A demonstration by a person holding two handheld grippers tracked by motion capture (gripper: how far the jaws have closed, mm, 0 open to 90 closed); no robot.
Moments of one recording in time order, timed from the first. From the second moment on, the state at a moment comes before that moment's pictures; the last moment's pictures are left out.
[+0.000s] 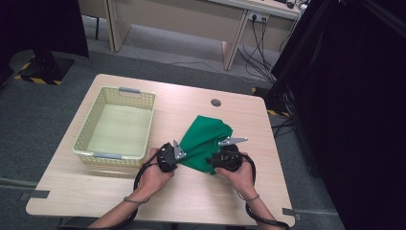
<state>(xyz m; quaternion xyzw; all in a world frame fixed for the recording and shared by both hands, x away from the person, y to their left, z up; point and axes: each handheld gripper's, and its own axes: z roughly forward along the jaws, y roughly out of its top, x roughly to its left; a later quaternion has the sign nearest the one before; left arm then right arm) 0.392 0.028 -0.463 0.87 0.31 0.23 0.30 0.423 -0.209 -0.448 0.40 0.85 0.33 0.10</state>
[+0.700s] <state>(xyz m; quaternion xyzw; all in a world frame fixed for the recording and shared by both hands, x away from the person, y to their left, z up) 0.392 0.027 -0.465 0.87 0.31 0.23 0.30 0.423 -0.195 -0.459 0.37 0.87 0.29 0.14</state>
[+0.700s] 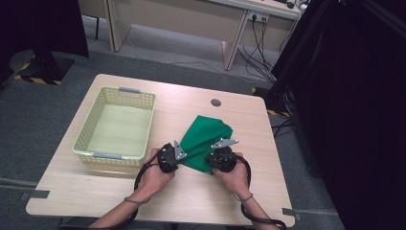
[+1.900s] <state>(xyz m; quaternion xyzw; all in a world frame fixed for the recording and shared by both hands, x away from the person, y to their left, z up) 0.391 0.022 -0.464 0.88 0.30 0.24 0.29 0.403 -0.235 -0.426 0.39 0.85 0.33 0.11</state>
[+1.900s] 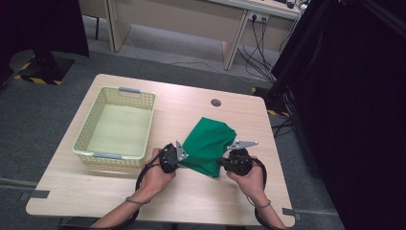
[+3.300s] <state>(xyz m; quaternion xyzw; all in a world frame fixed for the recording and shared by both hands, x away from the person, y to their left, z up) 0.375 0.023 -0.443 0.87 0.29 0.22 0.34 0.407 -0.247 -0.423 0.40 0.85 0.30 0.13</state>
